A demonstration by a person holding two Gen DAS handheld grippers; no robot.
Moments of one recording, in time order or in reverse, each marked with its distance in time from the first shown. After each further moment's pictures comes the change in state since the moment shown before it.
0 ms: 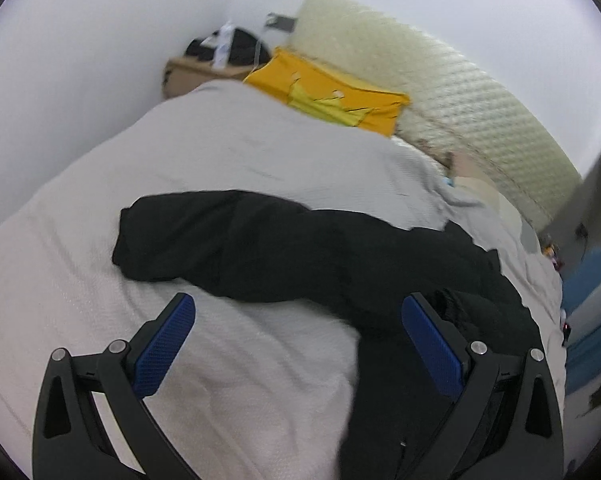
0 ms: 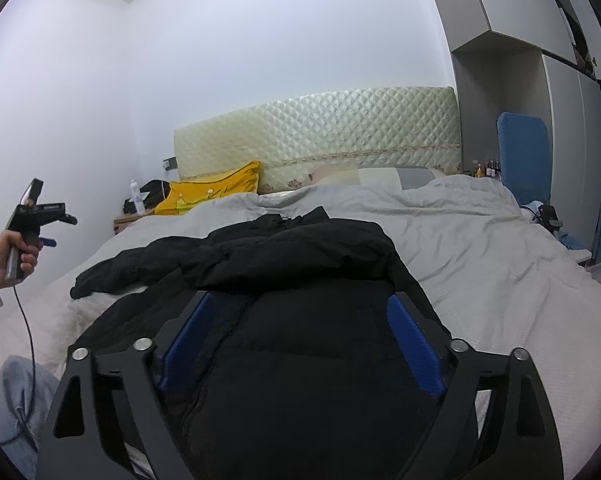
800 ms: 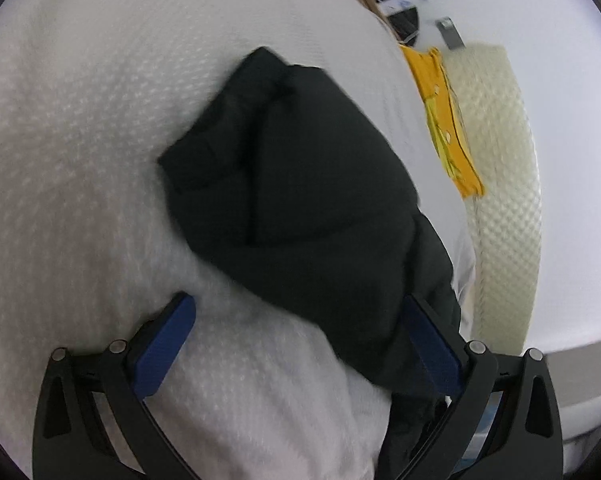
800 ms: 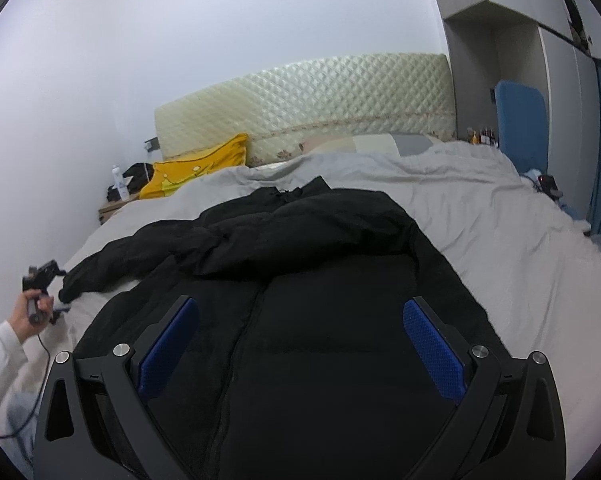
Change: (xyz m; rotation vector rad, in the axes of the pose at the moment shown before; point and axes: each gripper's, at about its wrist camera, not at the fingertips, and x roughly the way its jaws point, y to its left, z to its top) left arm 0.167 0.215 -0.022 -0.725 0.156 -0.246; right arm 0.055 0.031 0.004 0.074 0.119 -0.055
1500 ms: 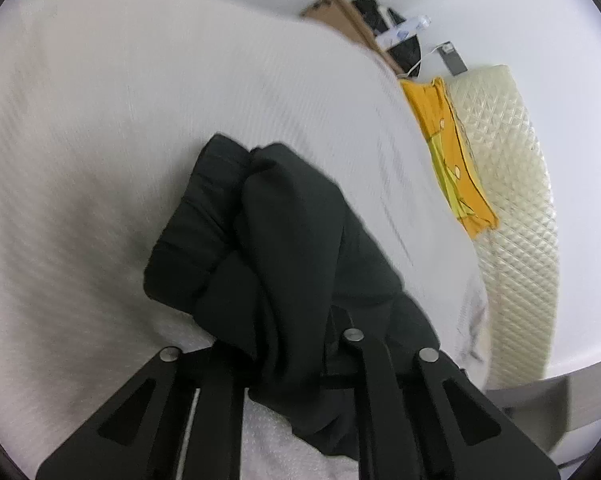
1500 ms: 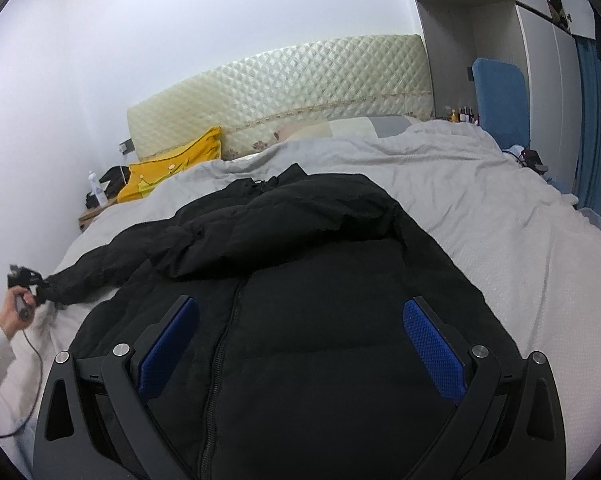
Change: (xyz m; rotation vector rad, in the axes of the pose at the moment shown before) left arm -0.022 -0.052 0.044 0.069 -0.165 0.116; right arm 0.014 -0.010 -0.002 0.058 0.029 -0.061
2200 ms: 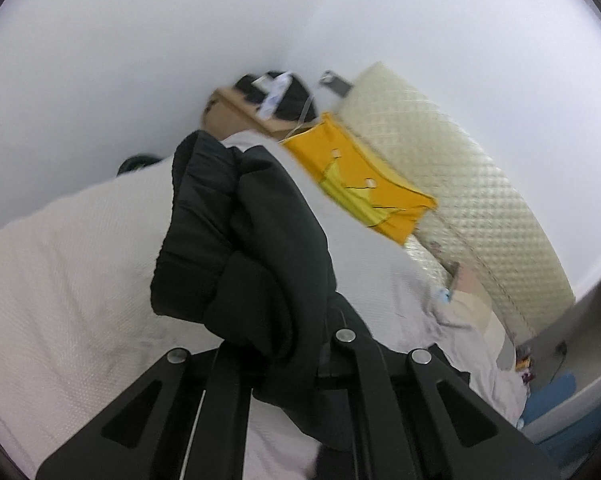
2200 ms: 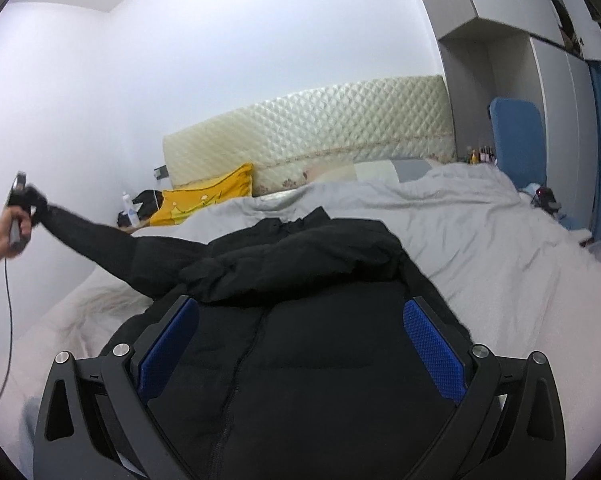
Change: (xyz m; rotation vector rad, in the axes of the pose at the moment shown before) left arm -0.166 -0.211 -0.063 0.434 -0.211 0.005; right arm -0.056 -0.016 0.014 -0.057 -0.139 0.107
